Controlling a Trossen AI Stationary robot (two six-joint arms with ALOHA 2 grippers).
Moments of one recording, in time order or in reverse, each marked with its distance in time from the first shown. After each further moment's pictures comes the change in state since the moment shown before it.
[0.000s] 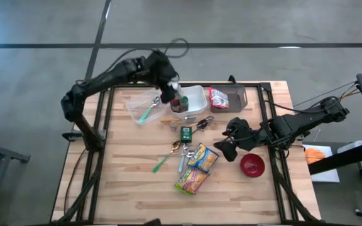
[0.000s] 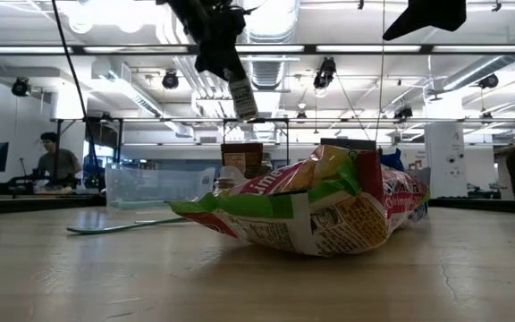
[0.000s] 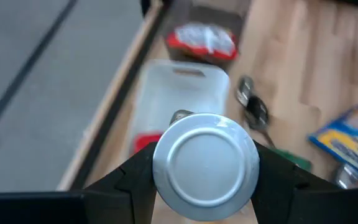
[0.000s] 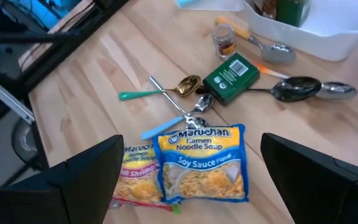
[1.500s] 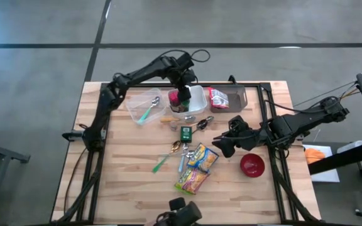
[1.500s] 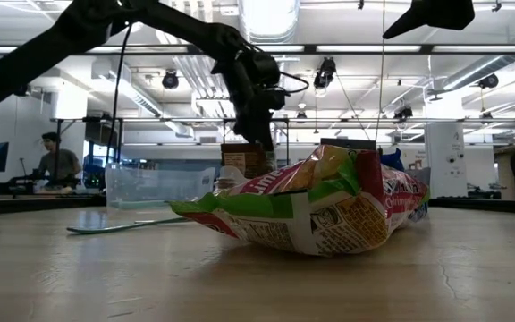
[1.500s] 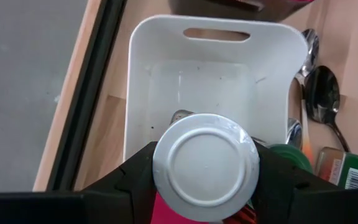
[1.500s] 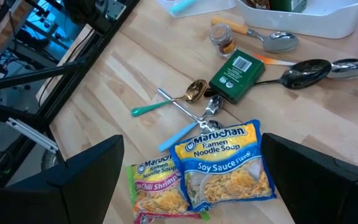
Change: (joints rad) left arm 0.071 0.562 0.406 -0.155 0.087 0.151; right arm 0.000 0.000 0.000 0.025 0.019 0.184
